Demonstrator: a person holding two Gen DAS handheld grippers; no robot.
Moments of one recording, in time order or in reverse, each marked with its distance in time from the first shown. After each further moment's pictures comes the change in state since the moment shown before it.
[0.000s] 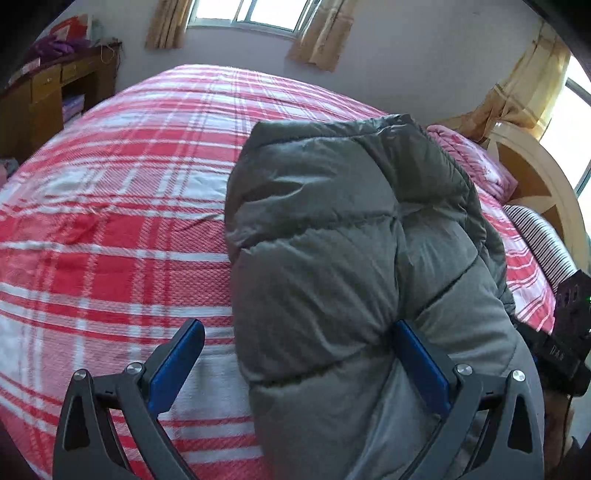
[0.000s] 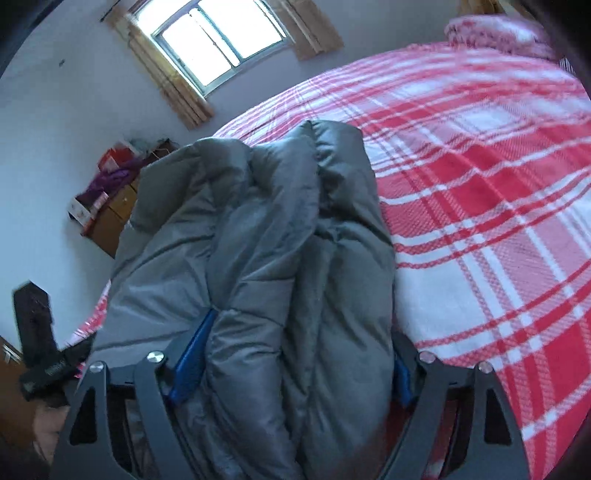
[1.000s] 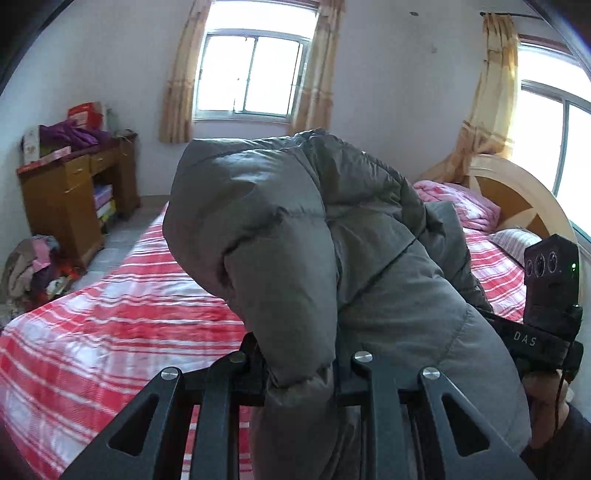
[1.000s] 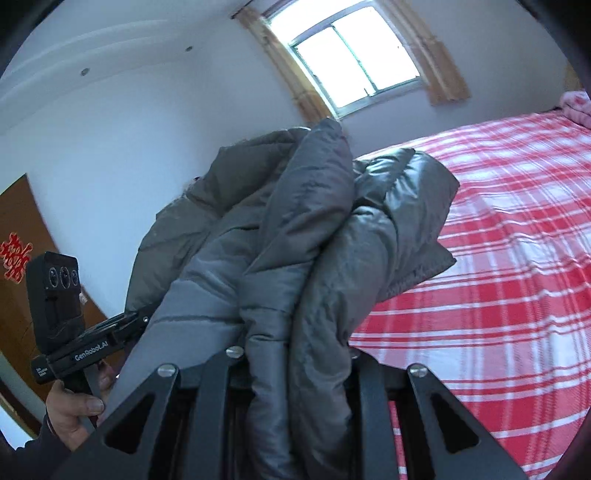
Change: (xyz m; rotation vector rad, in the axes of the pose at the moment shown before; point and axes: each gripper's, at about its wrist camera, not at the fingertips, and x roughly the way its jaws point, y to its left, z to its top) left arm -0.223 0.000 -0.003 0.157 -0.308 0.113; right arm -0.087 0.175 -0.026 -0.293 -0.104 0.381
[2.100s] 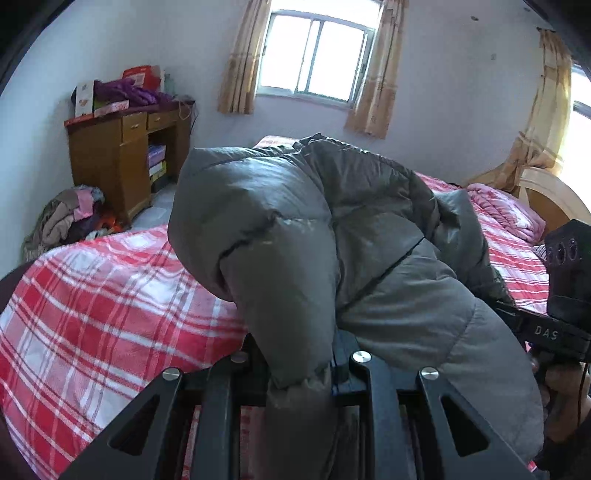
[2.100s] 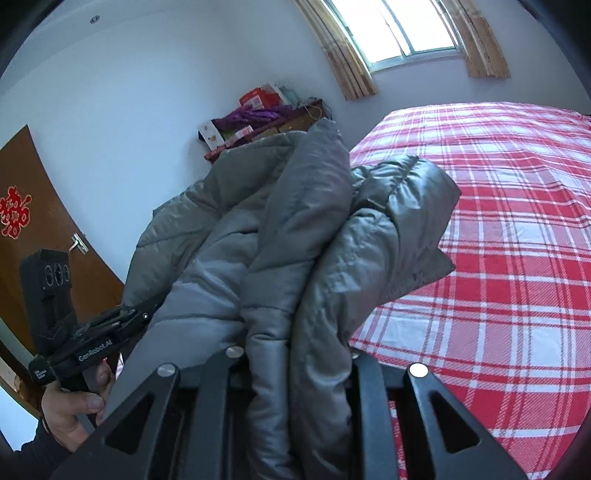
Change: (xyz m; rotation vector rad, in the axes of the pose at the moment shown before) left arm -0.002 0.107 -0.068 -0.139 0.064 0.143; right arm 0.077 0.022 -0.023 -0.076 0.199 0.019
